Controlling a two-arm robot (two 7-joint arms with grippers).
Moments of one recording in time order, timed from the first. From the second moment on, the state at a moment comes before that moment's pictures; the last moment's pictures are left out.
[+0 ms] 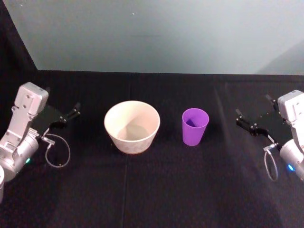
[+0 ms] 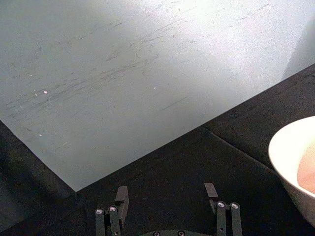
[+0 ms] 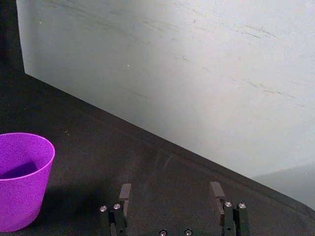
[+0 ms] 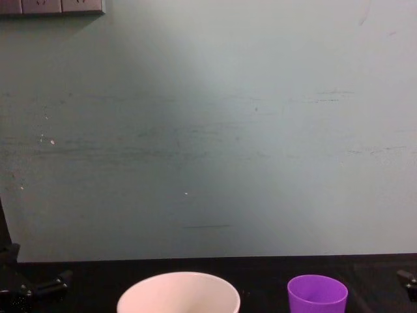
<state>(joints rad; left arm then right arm) -0.20 0.60 0.45 -1.41 -0.25 -0.12 0.03 0.20 0.60 -0.45 -1.41 0.25 -0.12 -0.03</state>
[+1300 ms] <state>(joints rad) -0.20 0.60 0.45 -1.41 -0.25 -0.12 0.03 0.20 0.60 -0.45 -1.41 0.25 -0.12 -0.03</state>
